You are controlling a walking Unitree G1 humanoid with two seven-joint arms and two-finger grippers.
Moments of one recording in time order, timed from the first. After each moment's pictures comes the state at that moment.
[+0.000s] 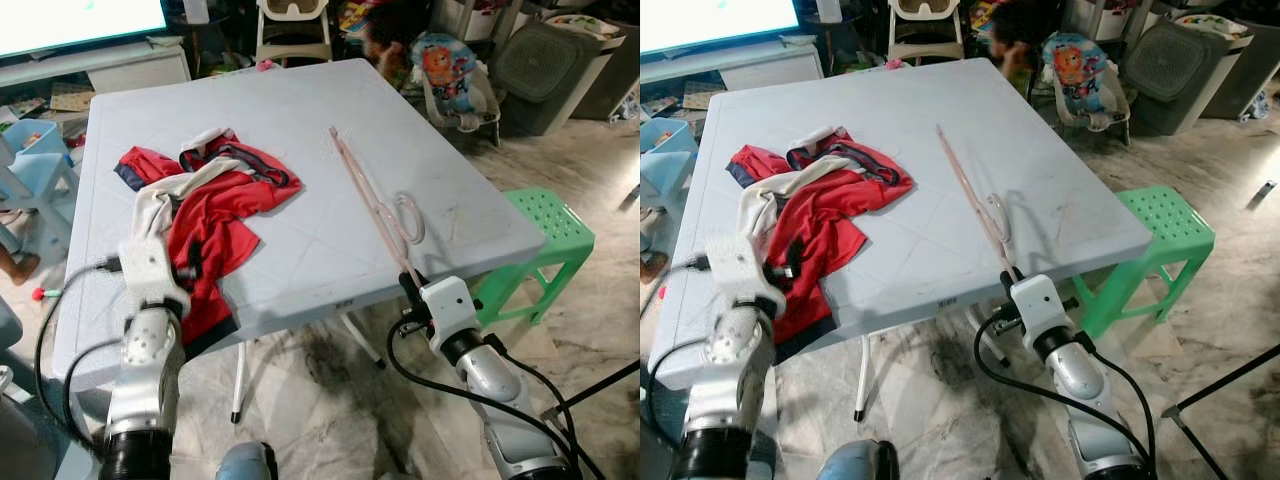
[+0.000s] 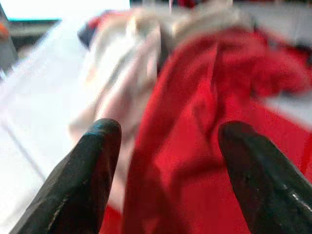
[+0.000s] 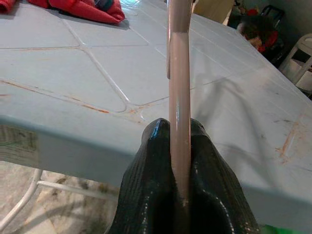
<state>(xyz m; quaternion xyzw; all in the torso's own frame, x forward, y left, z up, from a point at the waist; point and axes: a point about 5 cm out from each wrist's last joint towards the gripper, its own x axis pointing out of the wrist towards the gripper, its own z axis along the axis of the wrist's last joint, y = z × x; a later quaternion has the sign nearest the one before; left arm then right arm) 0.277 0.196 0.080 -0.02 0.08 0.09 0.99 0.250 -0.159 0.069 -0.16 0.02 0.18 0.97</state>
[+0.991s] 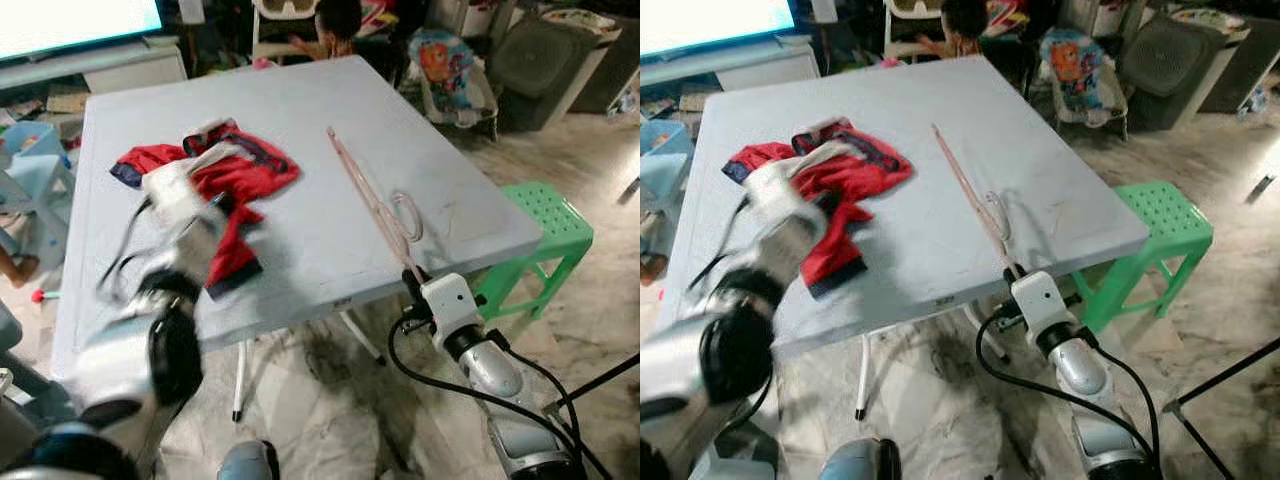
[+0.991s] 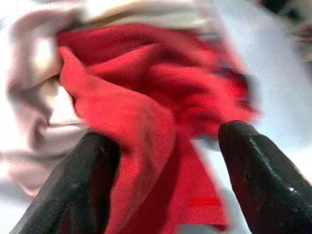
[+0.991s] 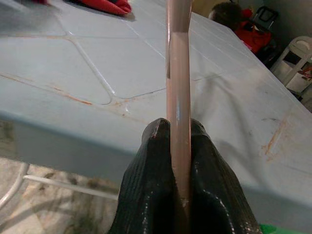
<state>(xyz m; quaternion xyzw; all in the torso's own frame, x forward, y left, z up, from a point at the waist) 0.397 0.157 0.135 -0.26 0.17 0.06 0.95 0.256 -0.164 0.074 -0.19 0.01 0.17 0.97</state>
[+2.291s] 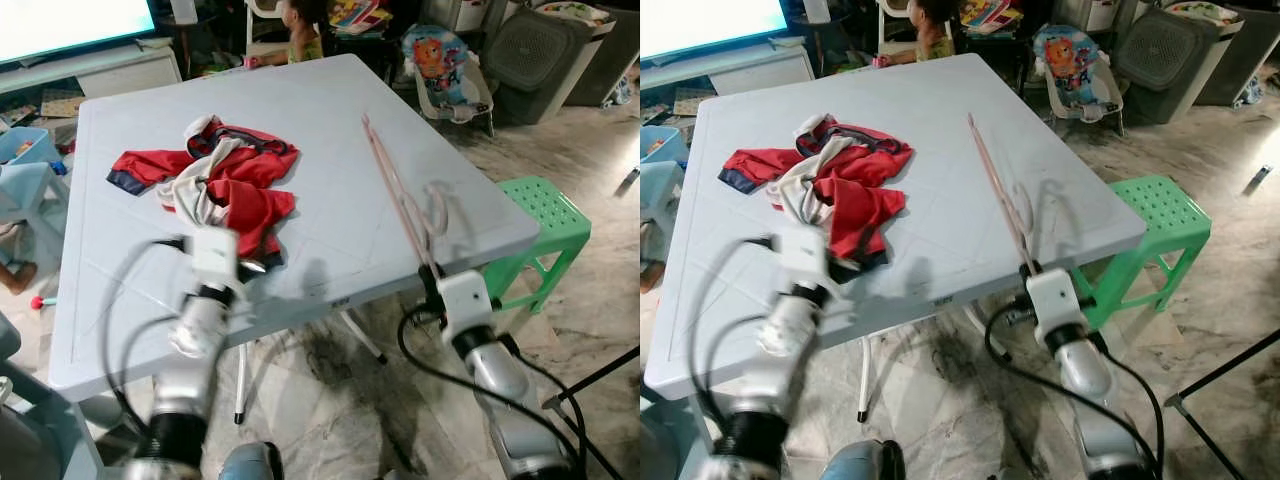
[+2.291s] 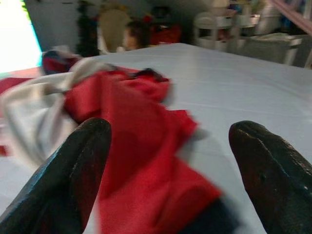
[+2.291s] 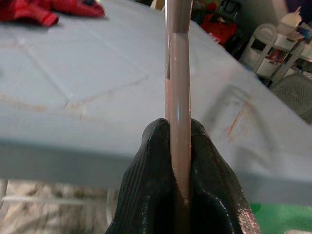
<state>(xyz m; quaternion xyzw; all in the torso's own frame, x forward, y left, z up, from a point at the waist) 0.292 0.125 0.098 0.02 -0.03 -0.09 1.00 0.258 -0.173 0.078 -0.16 0.00 0.11 0.98</state>
